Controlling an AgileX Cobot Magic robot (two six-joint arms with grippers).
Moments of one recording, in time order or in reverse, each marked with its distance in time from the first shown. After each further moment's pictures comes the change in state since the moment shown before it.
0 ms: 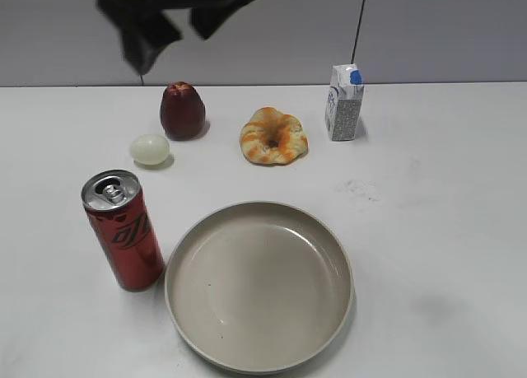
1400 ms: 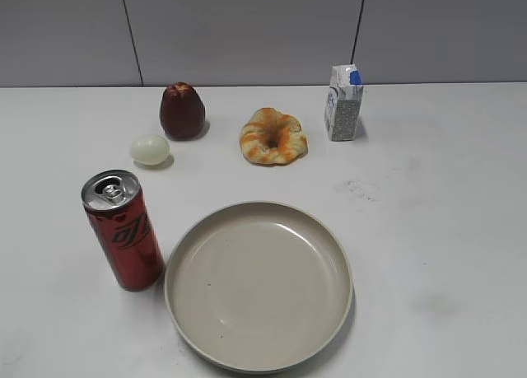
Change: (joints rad) left arm 0.000 0.000 0.000 0.000 0.000 0.000; right arm -0.539 -1.552 1.354 -0.085 -0.001 0.159
